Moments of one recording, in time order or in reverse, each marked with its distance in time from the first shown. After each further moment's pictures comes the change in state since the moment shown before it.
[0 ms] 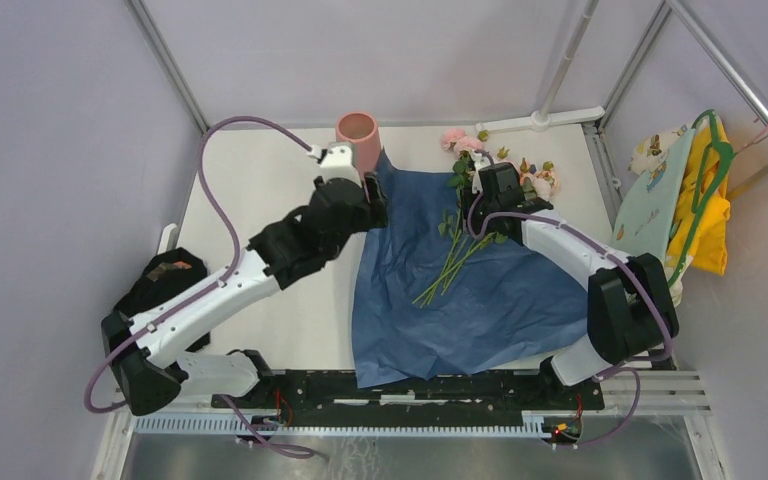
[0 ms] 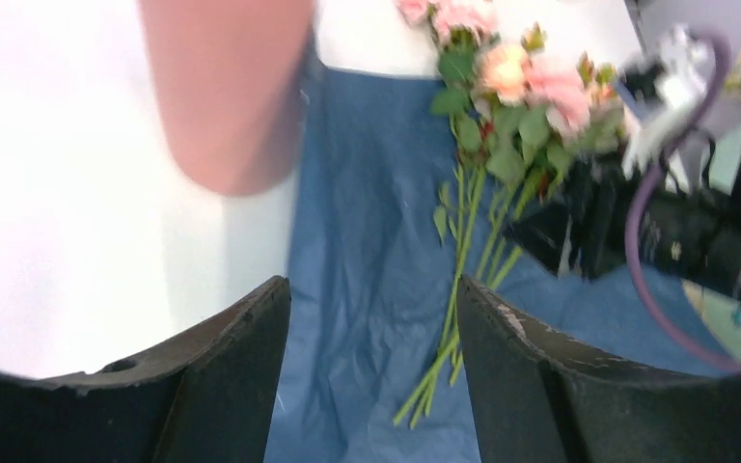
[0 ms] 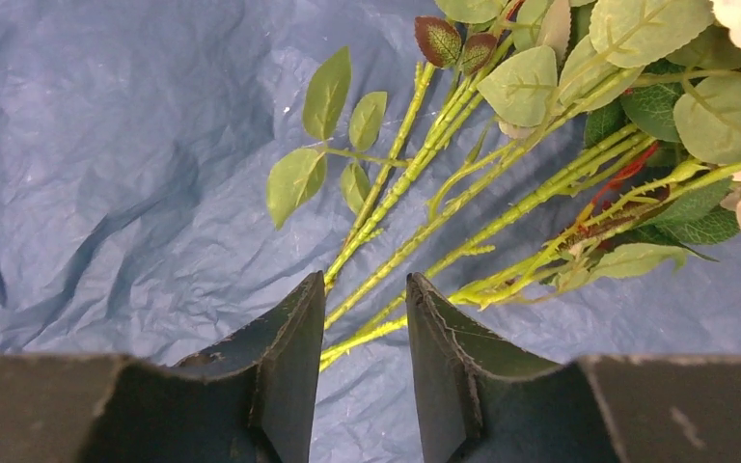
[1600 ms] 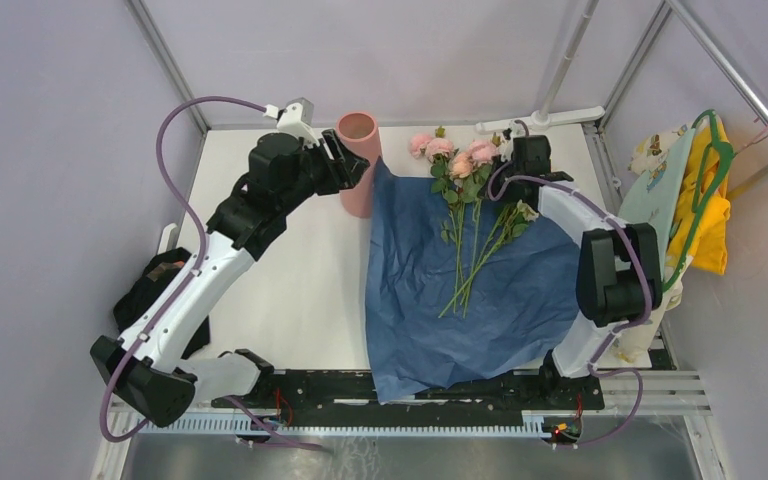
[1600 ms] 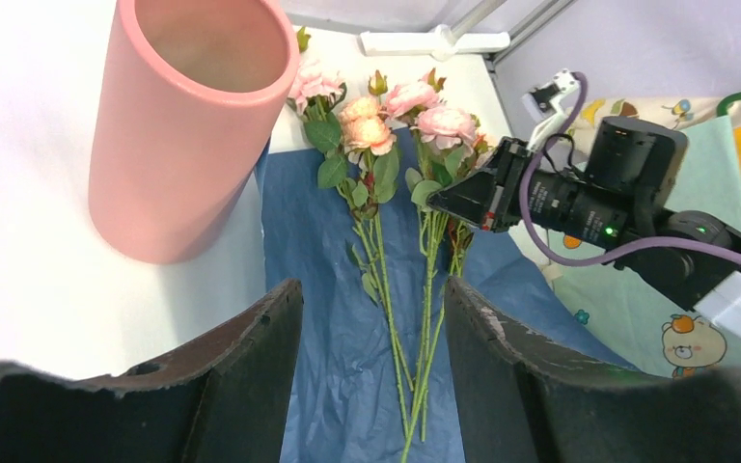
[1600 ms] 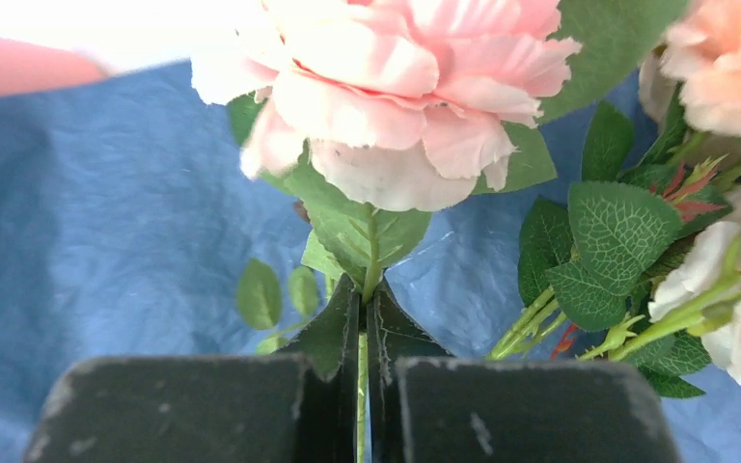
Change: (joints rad) left arm 0.445 0.001 0.097 0.079 0.599 -0.002; right arm -0.246 0.256 0.196 0.069 -0.202 0.109
